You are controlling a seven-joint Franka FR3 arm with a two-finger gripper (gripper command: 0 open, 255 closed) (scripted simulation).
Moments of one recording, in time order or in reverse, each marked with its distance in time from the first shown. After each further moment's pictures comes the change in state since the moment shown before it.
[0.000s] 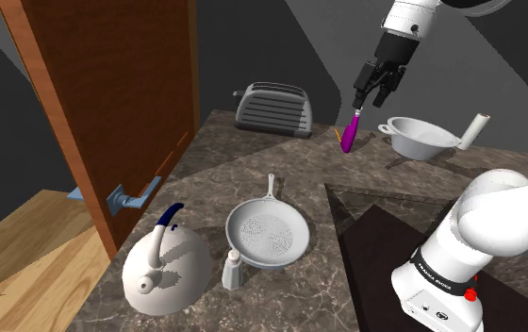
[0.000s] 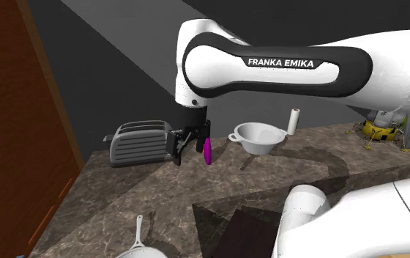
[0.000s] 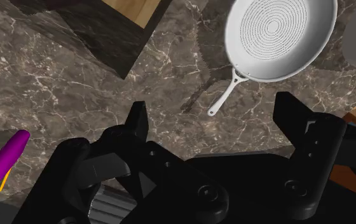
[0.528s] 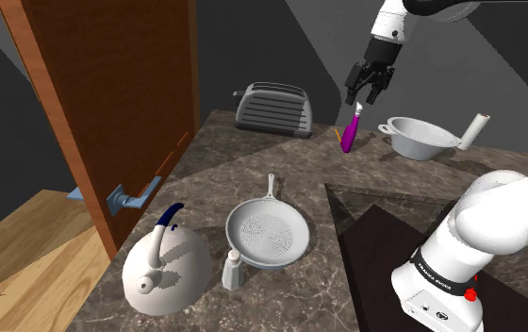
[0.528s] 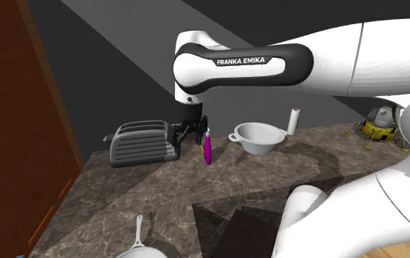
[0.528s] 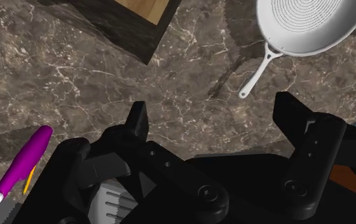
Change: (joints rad) arm -0.055 0.172 -0.079 0.076 -0.052 0.066 -0.042
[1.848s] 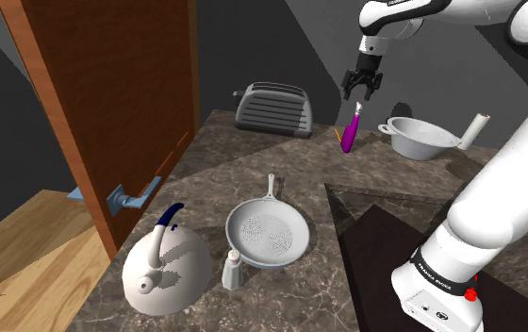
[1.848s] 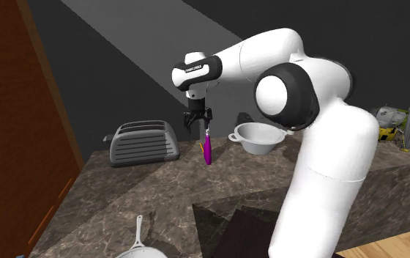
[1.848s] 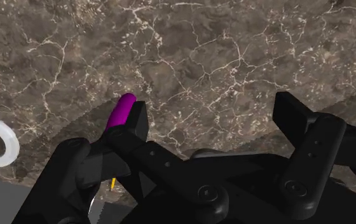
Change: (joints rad) arm -0.150 0.628 -0.241 0.466 -0.010 0.073 -0.148
